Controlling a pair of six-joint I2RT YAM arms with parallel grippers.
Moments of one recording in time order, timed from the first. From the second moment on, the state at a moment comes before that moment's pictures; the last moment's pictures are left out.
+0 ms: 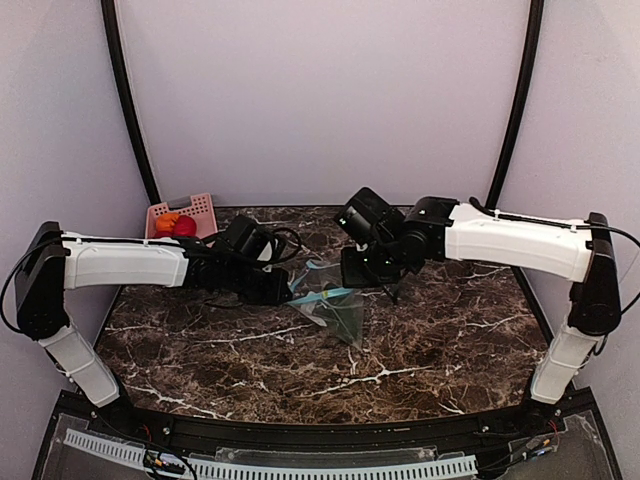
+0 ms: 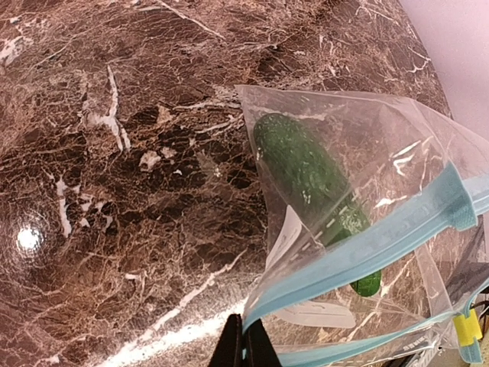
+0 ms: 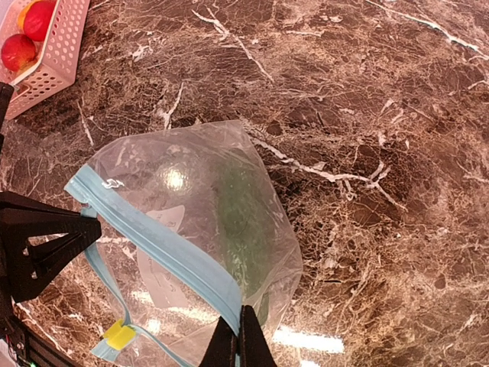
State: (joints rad) left arm -0.79 1.62 1.07 -0.33 0.07 -0.61; right arm 1.01 1.72 1.51 -0.81 0.30 0.76
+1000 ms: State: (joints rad) left arm -0.37 1.40 1.20 -0.59 0.25 -0.23; right arm 1.02 1.82 1.63 -0.84 0.30 0.77
